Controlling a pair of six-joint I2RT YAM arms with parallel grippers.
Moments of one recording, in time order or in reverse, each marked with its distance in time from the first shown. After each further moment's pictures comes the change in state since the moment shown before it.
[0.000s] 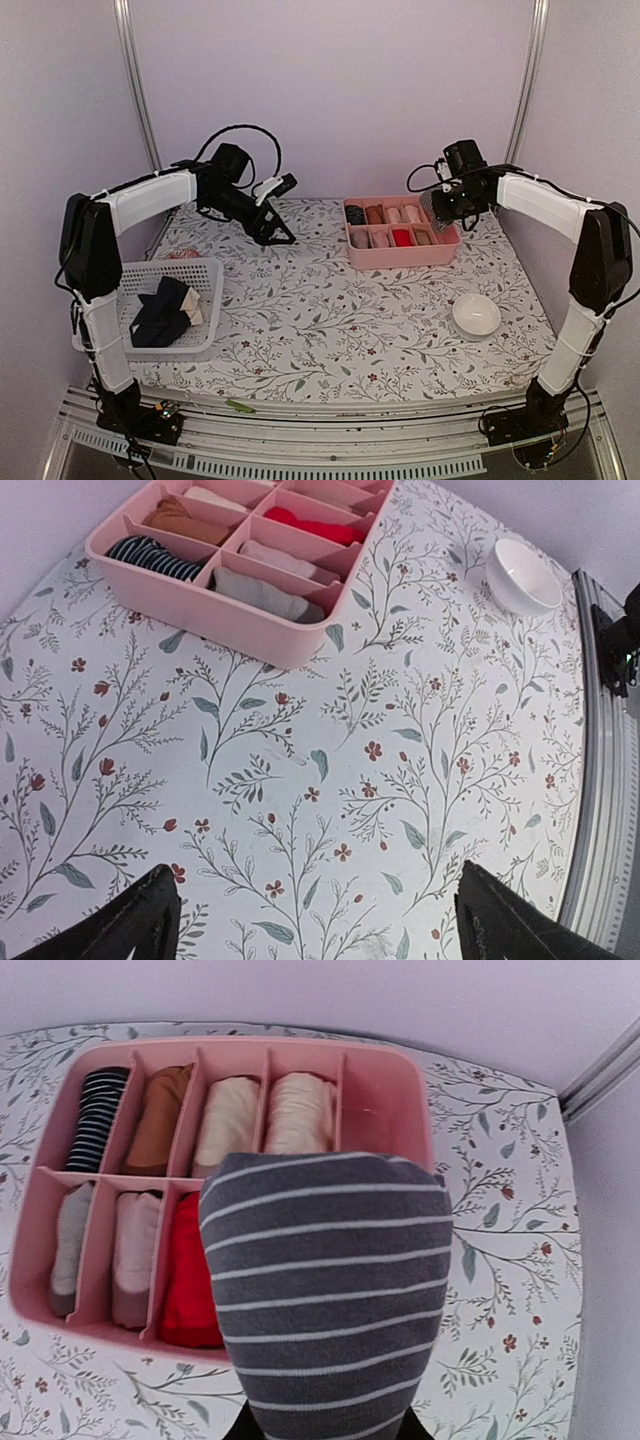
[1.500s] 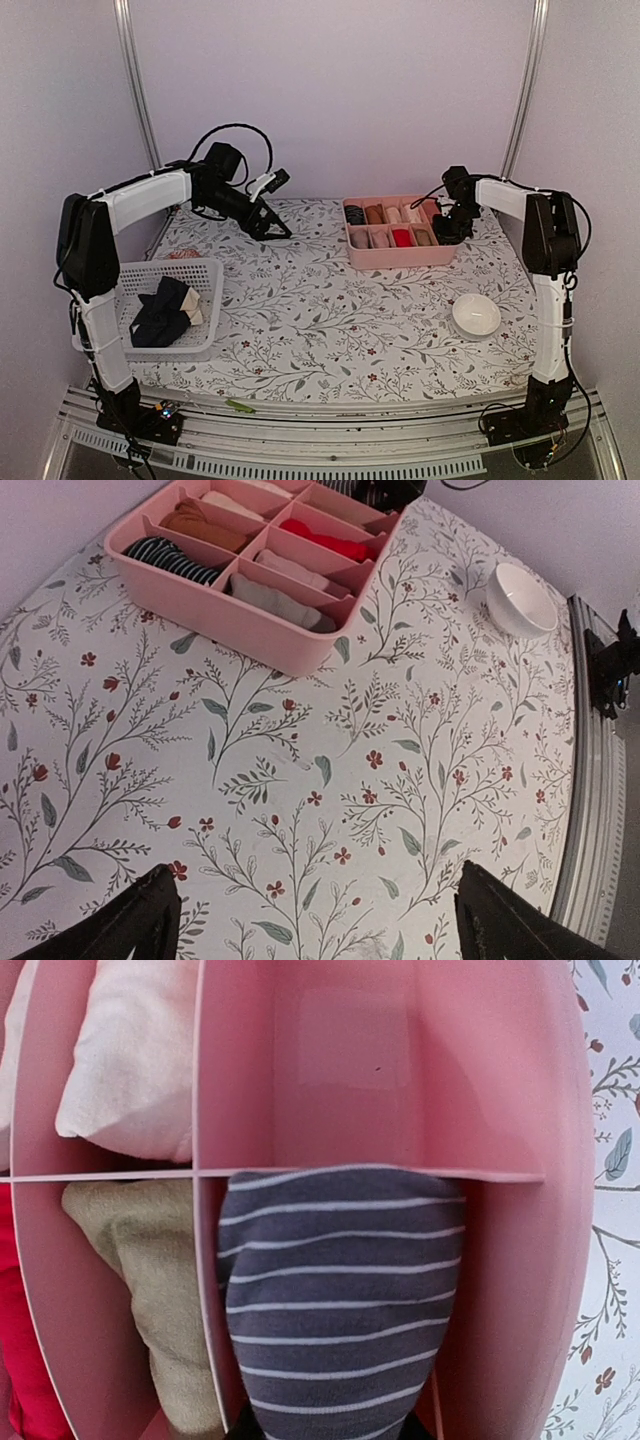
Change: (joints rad) left arm 0.036 -0.013 -0.015 0.033 0.042 -0.047; right arm -0.186 0.485 0.344 -0.248 -0.199 0.003
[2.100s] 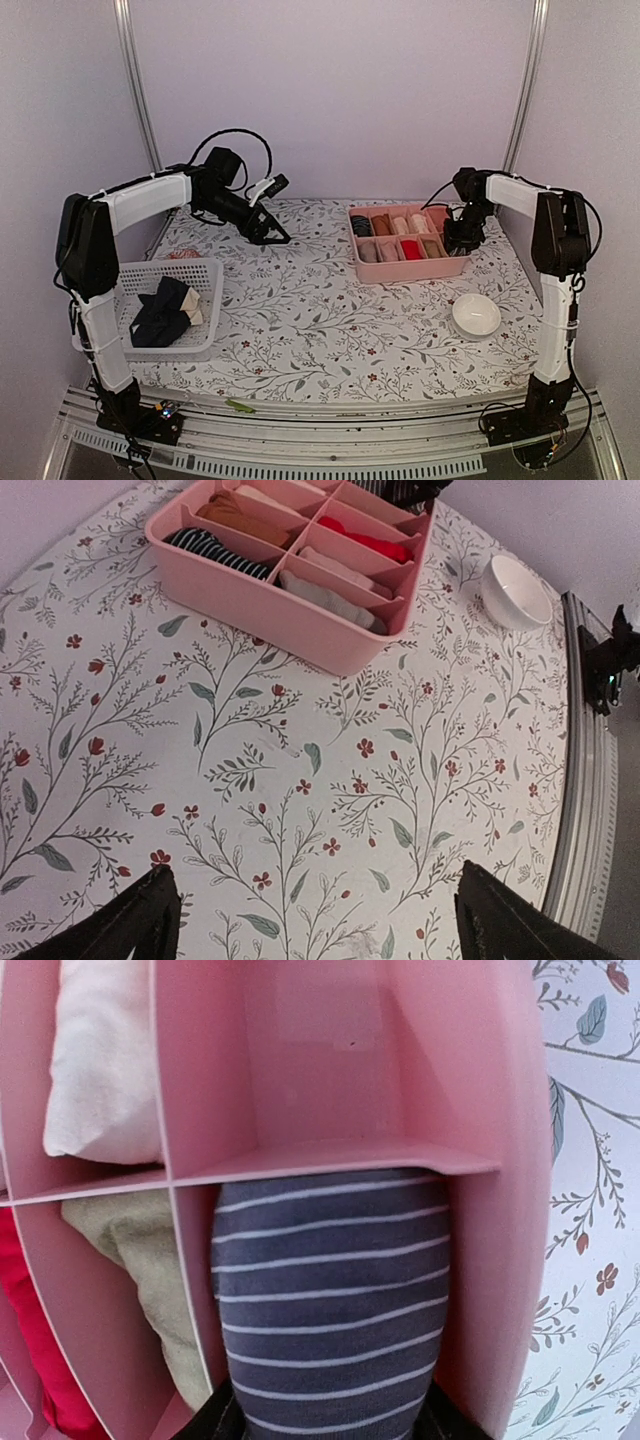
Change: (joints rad) left arm 0.005 -0.004 -0.034 -0.002 0.020 -0.006; right arm -0.039 -0.065 -0.035 -0.182 -0.053 0.019
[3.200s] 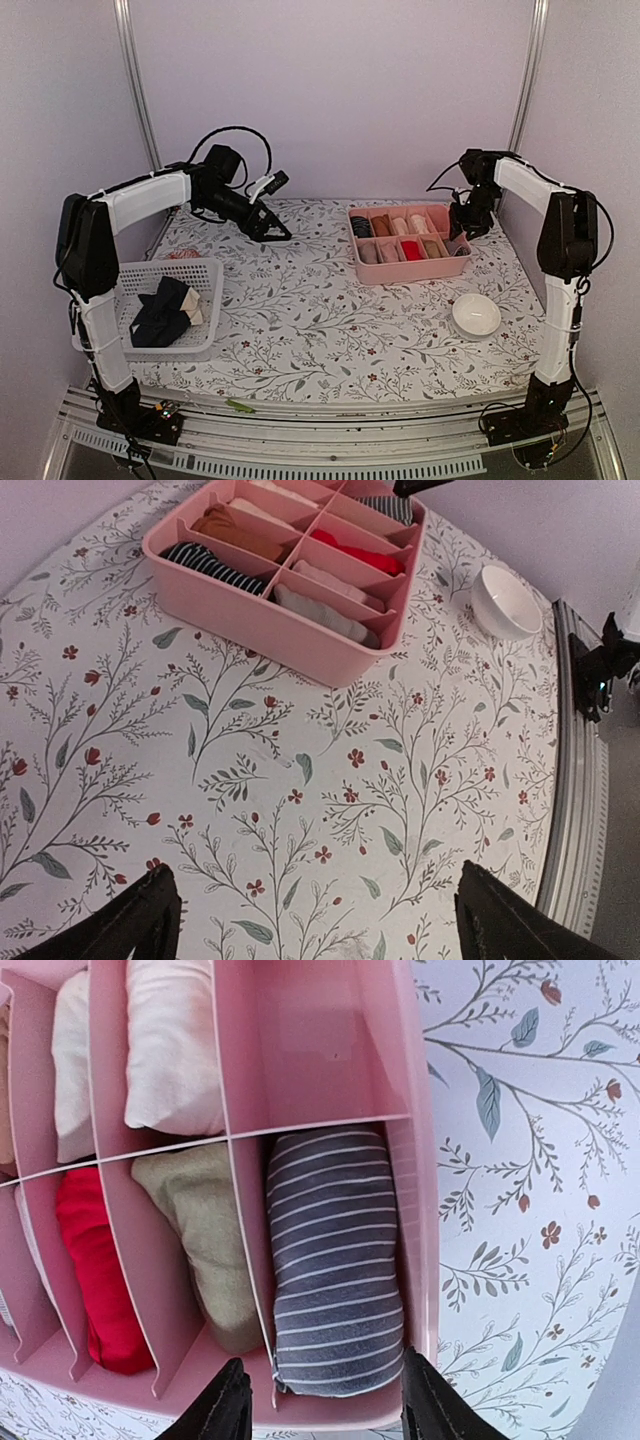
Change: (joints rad) left arm 0.000 0.000 0.015 0.000 0.024 -0.017; right arm -0.002 -0.054 0.119 -0.146 0.024 0.007
